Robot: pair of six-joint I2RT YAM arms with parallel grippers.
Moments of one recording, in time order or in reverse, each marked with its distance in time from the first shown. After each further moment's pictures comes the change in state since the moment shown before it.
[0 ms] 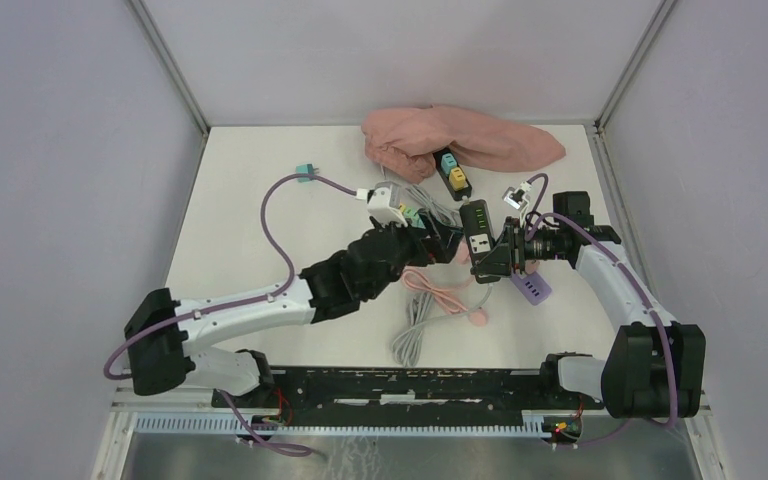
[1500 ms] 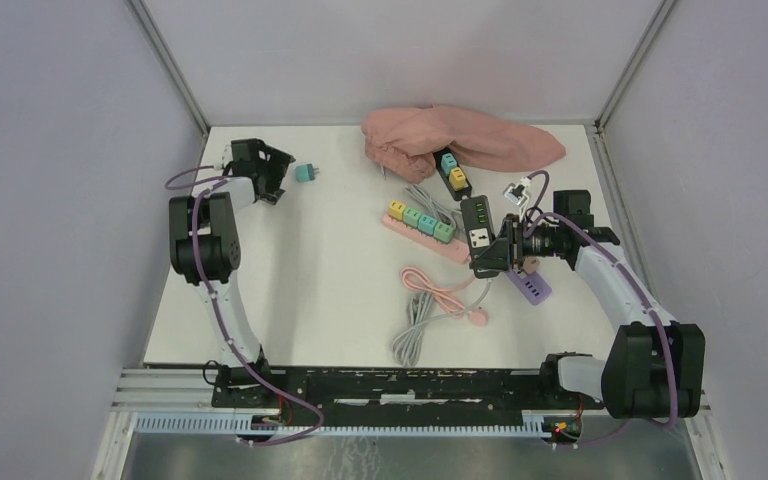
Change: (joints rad) left arm 1.200 0.820 0.445 -0.181 0.520 -0.311; right arm 0.004 -0.001 -0.015 0.113 0.040 0.150
